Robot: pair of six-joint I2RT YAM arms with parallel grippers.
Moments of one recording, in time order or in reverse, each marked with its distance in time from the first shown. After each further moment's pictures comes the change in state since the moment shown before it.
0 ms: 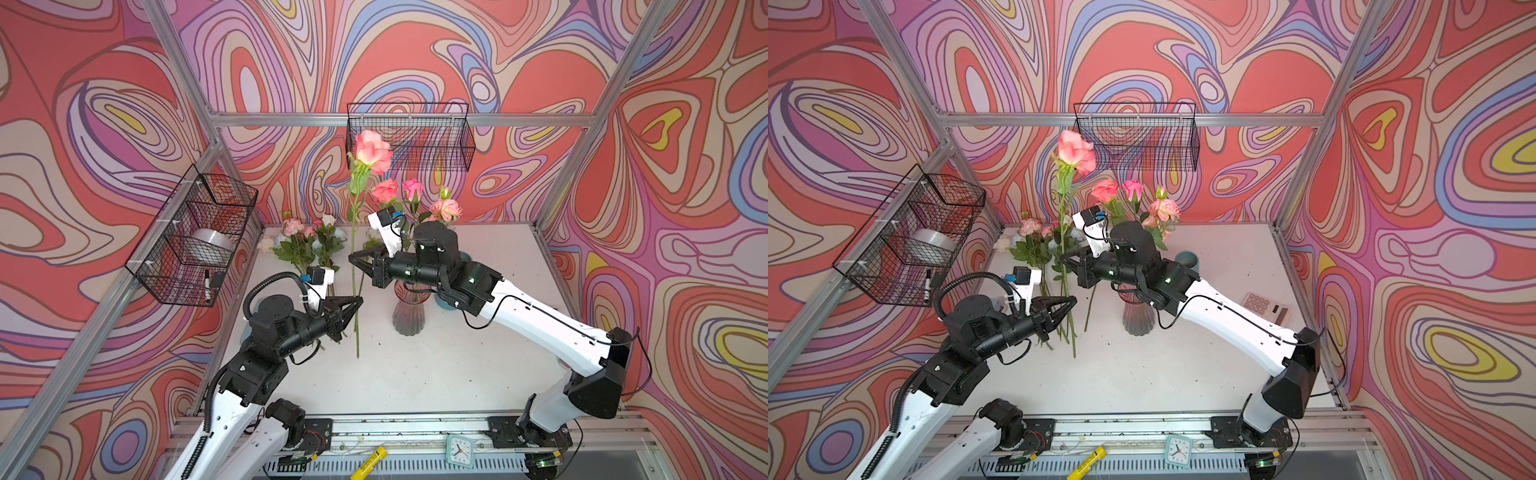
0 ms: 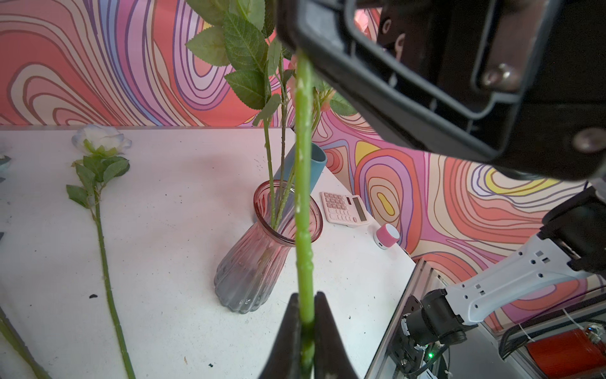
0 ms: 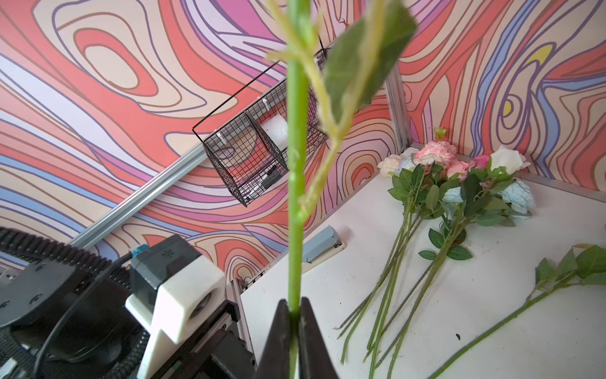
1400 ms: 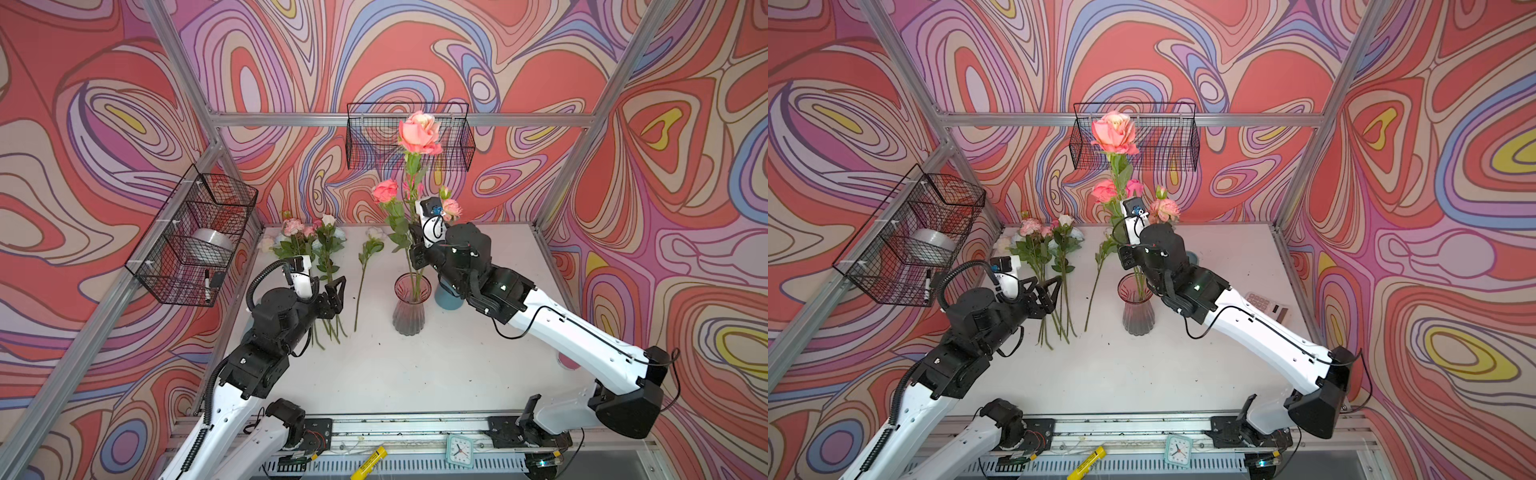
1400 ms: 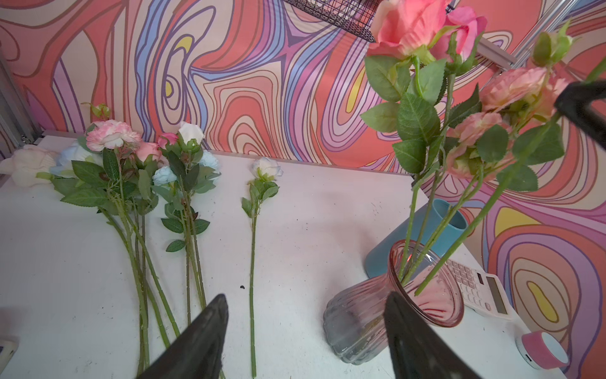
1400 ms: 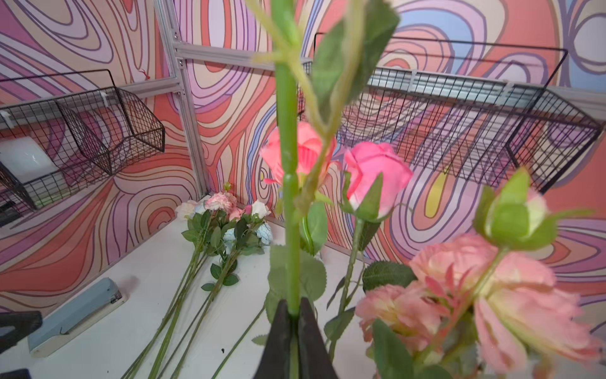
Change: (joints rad) left arm -0.005 0.056 0.059 -0.050 -0.533 0.019; right arm -0.050 -0.189 -0.191 -0.003 0.674 -0.391
